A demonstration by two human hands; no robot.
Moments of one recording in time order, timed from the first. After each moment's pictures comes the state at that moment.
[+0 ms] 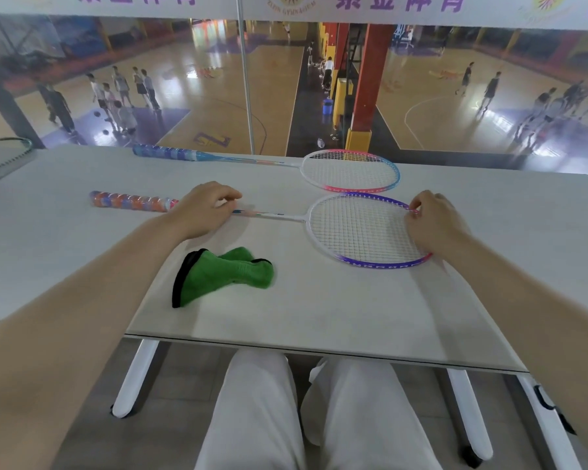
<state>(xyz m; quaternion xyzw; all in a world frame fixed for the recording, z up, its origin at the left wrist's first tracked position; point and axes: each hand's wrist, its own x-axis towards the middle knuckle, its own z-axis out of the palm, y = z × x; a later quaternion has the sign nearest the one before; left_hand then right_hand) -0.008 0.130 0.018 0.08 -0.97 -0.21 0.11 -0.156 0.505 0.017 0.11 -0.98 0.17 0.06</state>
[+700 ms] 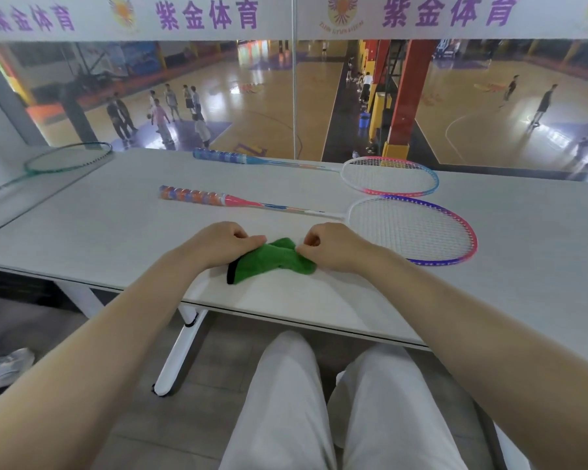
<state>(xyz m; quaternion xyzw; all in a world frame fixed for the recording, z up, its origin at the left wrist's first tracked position) 0.102 0.171 0.029 0.27 -0.93 -0.24 -0.01 -0.020 0.361 0.021 0.41 -0.87 0.22 -0.15</state>
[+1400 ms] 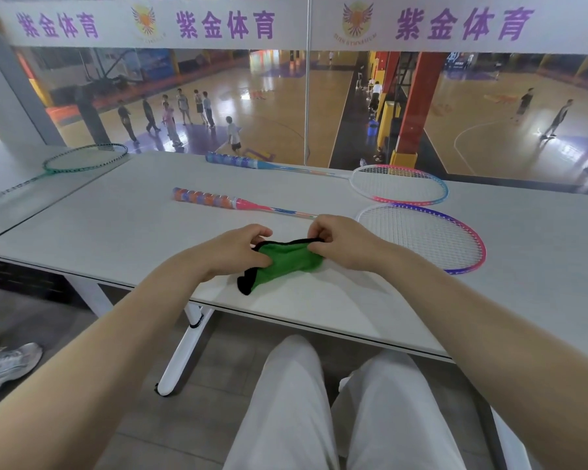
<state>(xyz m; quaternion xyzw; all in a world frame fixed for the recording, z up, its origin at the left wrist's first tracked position) 0.123 0.188 0.044 0.20 -0.90 -0.39 -0.04 -0.015 0.367 0.043 0.45 -0.83 0.30 -0.14</state>
